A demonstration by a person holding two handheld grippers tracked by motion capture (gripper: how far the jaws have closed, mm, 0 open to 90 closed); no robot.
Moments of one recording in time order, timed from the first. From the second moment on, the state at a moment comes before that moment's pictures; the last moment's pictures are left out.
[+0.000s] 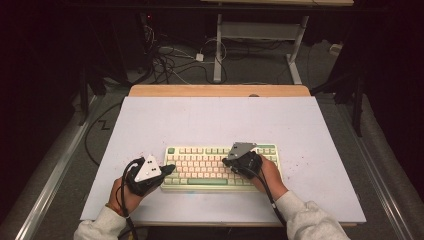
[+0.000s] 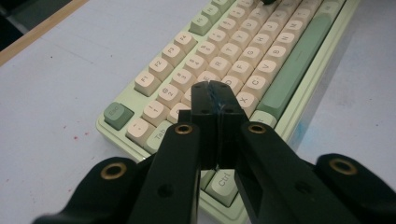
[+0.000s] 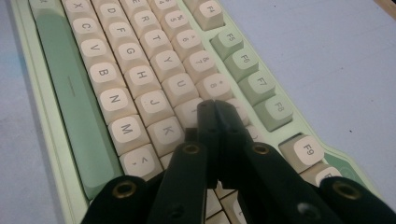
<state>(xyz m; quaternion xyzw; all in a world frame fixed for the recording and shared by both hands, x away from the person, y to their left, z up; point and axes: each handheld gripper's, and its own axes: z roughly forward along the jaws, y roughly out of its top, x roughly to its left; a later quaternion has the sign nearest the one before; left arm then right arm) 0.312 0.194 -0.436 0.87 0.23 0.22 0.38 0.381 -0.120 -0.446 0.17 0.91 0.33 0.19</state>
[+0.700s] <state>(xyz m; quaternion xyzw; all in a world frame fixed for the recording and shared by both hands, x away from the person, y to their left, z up) 0.313 0.191 -0.437 0.87 0.23 0.22 0.38 0.378 -0.124 -0.438 0.18 0.90 0.34 0.19</state>
